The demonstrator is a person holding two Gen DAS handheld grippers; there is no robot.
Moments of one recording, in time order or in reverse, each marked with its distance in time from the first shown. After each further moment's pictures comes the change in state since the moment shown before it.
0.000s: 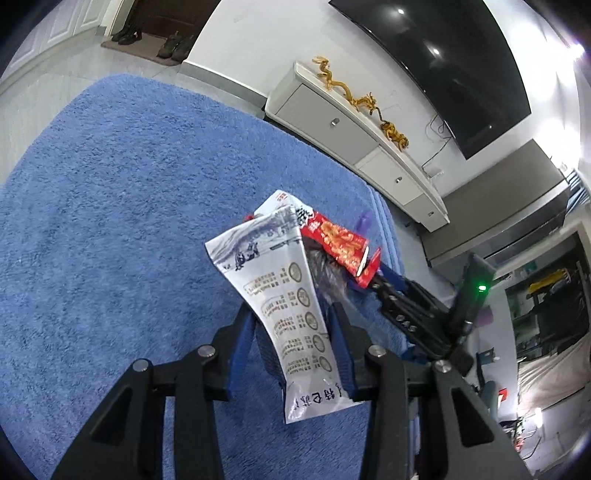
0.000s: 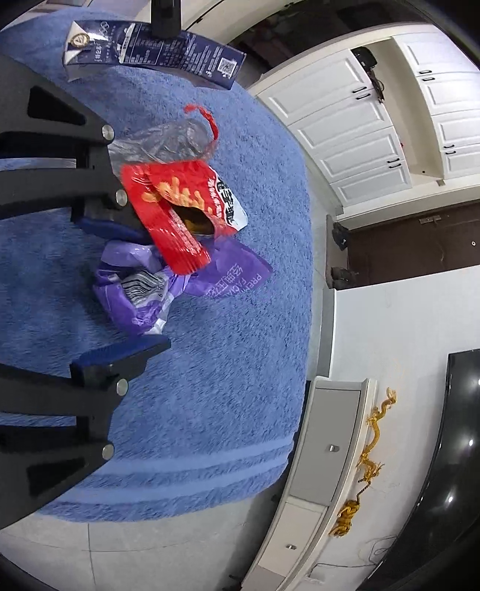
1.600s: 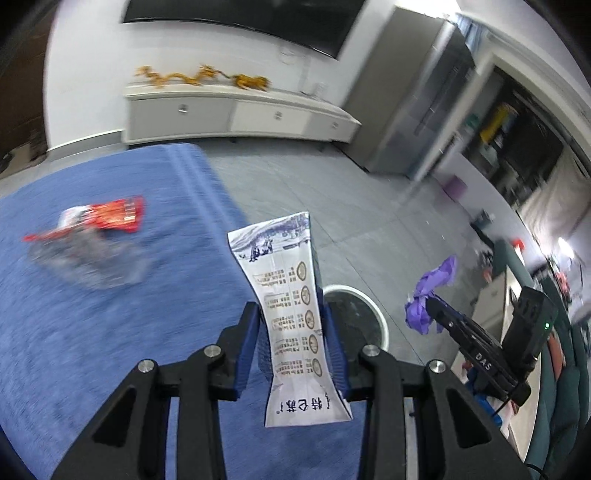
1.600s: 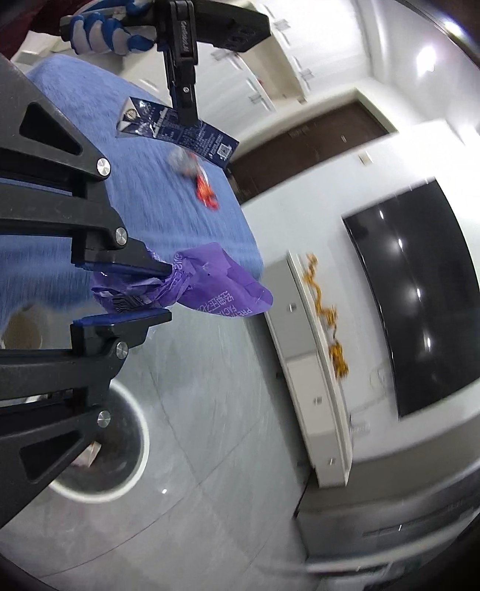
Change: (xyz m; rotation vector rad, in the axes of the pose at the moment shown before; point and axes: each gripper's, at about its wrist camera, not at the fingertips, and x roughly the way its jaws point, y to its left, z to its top) left arm 0.030 -0.255 -0.144 0.602 0.113 -0.109; right arm -0.308 -0.097 -0.237 0.483 -0.375 -0.220
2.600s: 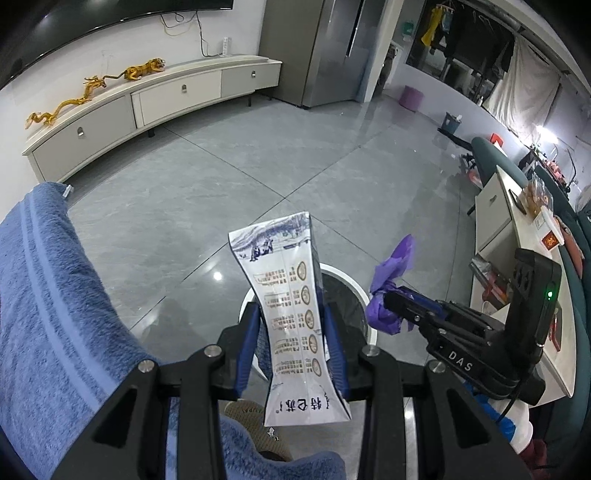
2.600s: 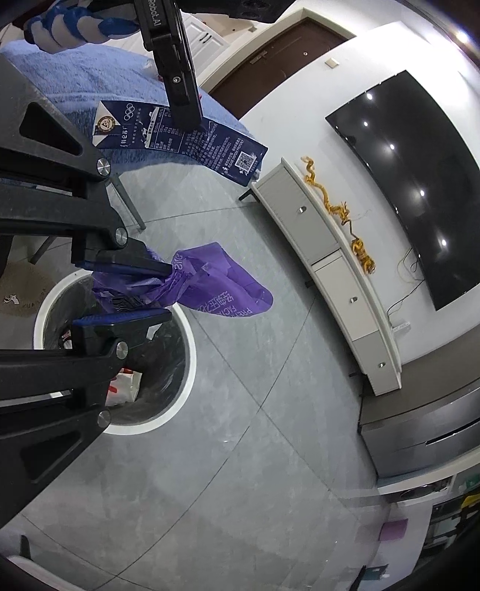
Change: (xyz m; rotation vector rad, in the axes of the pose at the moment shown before) left arm 0.191 -0.153 0.002 0.347 0.171 -0.027; right arm 0.021 -0.132 -0.032 0.248 0.082 -0.197
